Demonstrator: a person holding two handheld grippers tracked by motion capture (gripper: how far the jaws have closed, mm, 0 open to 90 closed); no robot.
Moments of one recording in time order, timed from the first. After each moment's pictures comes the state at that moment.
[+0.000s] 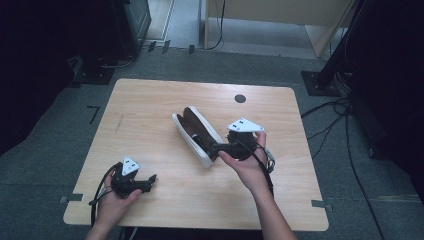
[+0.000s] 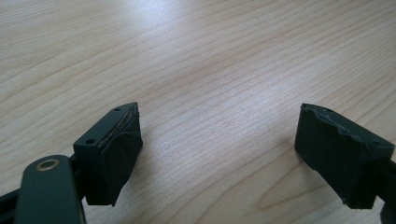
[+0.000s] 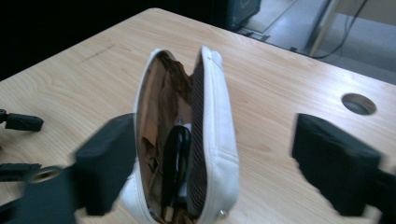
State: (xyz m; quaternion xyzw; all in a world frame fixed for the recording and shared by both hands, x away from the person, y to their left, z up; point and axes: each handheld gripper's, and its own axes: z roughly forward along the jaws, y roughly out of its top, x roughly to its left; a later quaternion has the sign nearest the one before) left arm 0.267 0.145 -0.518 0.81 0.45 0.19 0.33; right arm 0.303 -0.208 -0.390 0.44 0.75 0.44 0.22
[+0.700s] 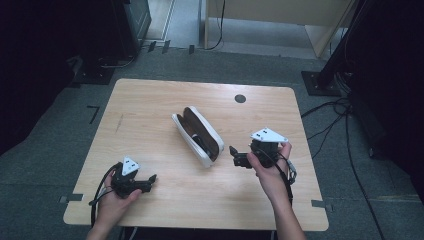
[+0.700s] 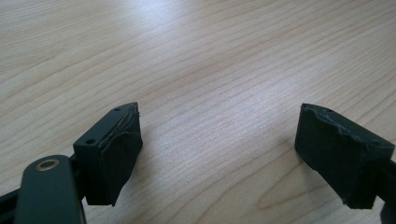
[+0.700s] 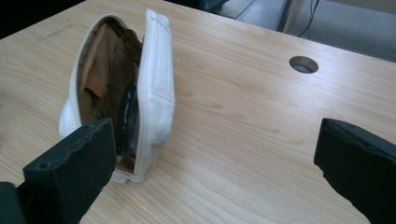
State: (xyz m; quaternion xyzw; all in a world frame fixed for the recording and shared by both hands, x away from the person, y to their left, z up) left arm 0.267 0.145 -0.518 0.81 0.45 0.19 0.33; right arm 0.281 -0.264 -0.406 0.48 0.74 0.41 0.24
